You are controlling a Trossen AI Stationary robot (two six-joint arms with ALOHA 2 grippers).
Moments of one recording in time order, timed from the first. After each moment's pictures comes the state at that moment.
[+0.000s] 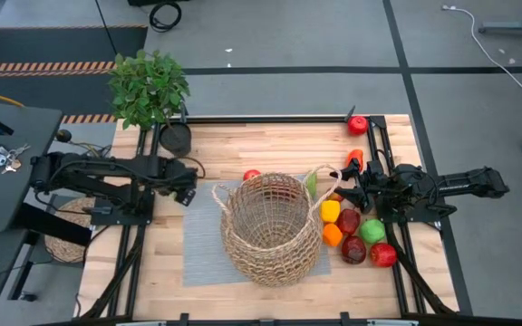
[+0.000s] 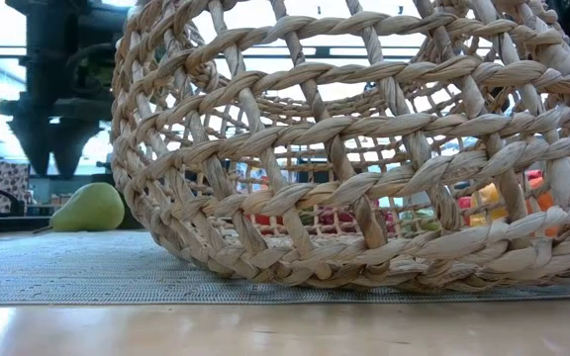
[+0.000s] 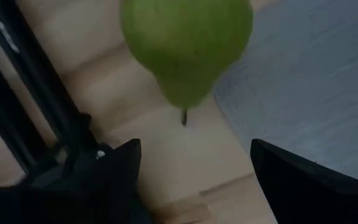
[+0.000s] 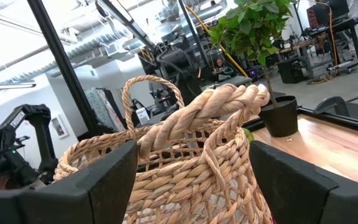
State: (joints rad) left arm 0.09 1.13 0.72 -1.17 -0.20 -1.00; right arm 0.02 0.23 0.01 0.43 0.05 0.36
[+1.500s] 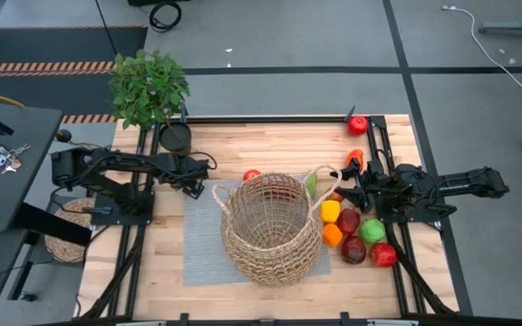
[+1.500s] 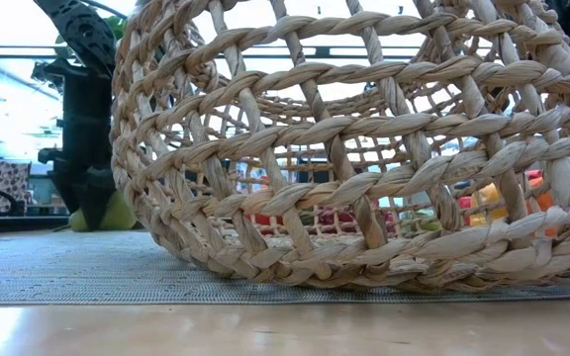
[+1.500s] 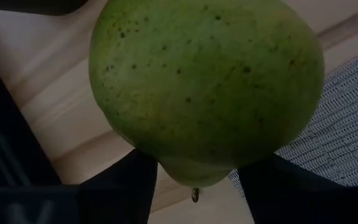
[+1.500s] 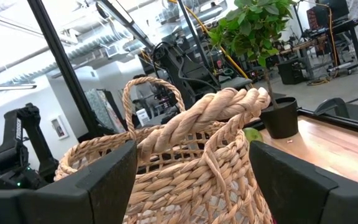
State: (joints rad) left arm 0.29 1.38 0.61 -0.81 -0.32 -0.72; right arm 0.02 0.23 0.01 0.43 0.05 0.36
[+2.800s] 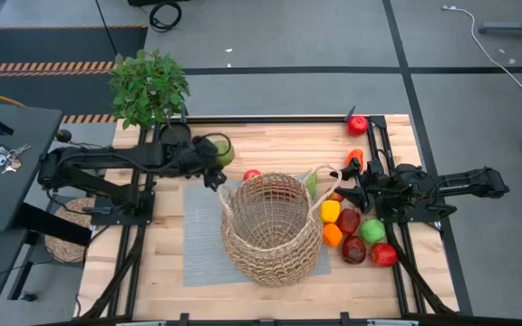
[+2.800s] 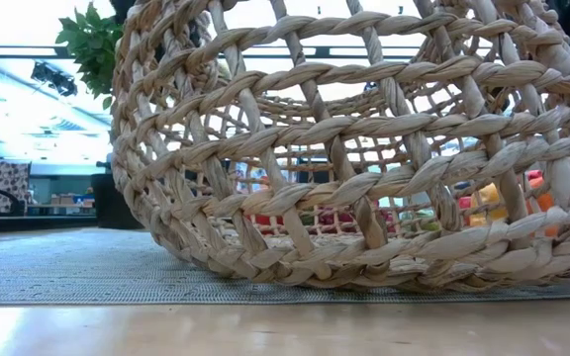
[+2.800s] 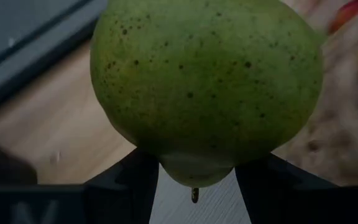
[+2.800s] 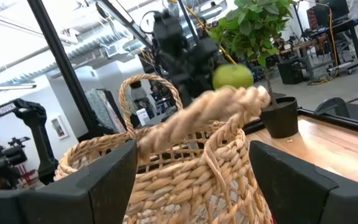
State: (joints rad) left arm 0.09 1.24 1.10 -0.78 -0.39 -0.54; right arm 0.02 0.23 0.01 0.43 0.05 0.36
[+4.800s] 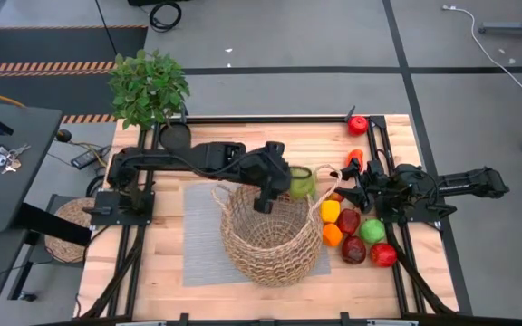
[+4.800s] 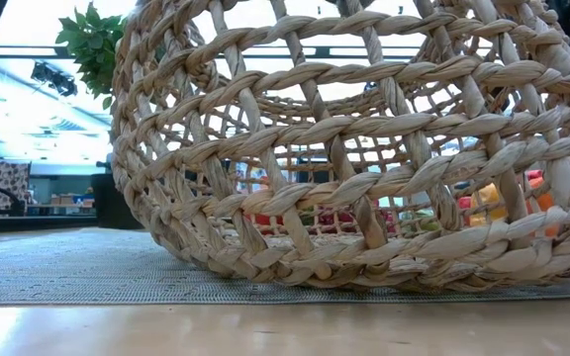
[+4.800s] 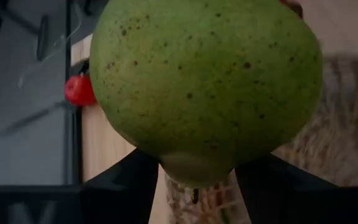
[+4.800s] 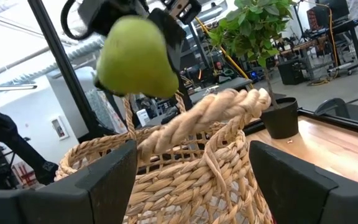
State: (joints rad) left arm -0.07 1.88 1.99 -0.85 -0.19 0.43; right arm 0.02 0.23 0.01 0.43 0.05 0.36
